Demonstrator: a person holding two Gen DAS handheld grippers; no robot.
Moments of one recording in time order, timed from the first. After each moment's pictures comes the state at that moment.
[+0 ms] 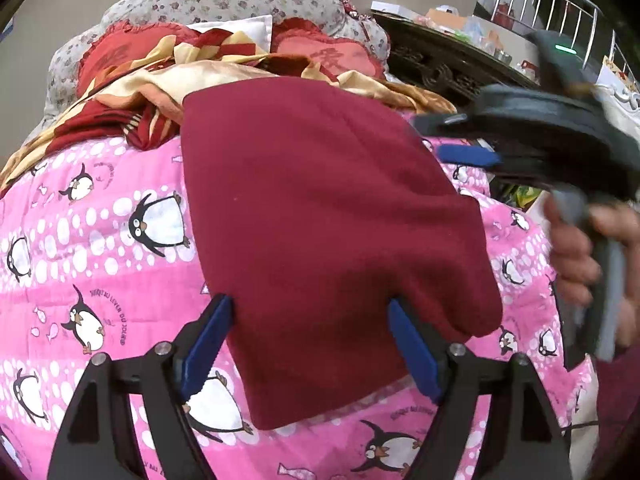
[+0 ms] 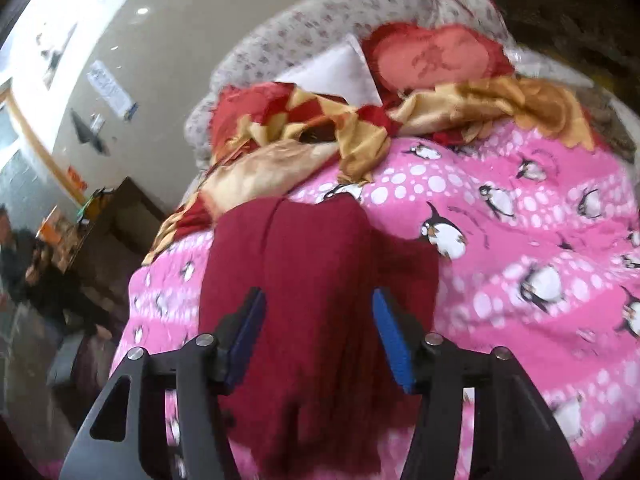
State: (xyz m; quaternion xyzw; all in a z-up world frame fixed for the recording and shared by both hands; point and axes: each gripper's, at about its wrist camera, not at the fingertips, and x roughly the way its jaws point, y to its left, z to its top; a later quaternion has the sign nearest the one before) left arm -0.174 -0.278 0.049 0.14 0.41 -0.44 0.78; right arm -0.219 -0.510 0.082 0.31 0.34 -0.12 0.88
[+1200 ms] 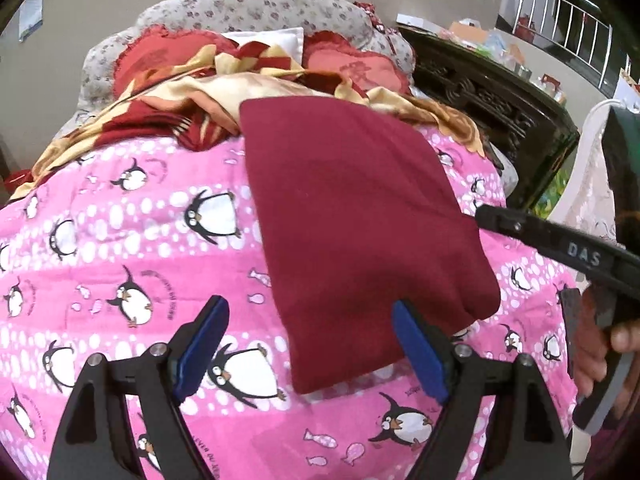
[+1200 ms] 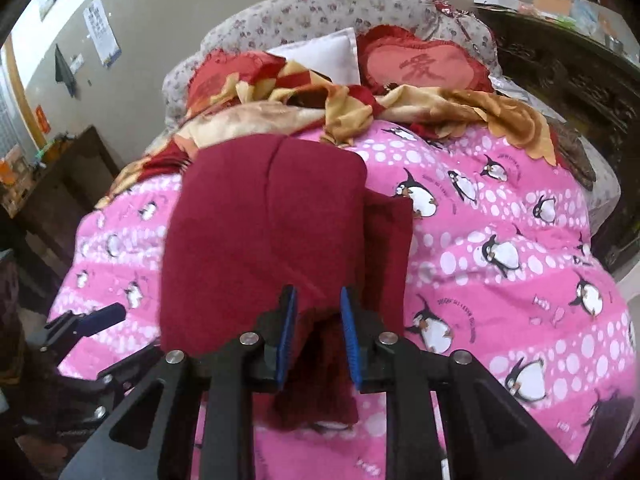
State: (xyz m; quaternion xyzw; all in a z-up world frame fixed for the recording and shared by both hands) left arm -0.180 -0.240 0.070 0.13 0.40 -0.40 0.81; right arm -0.264 -0.437 0.089 0.21 0.36 -0.17 0.89
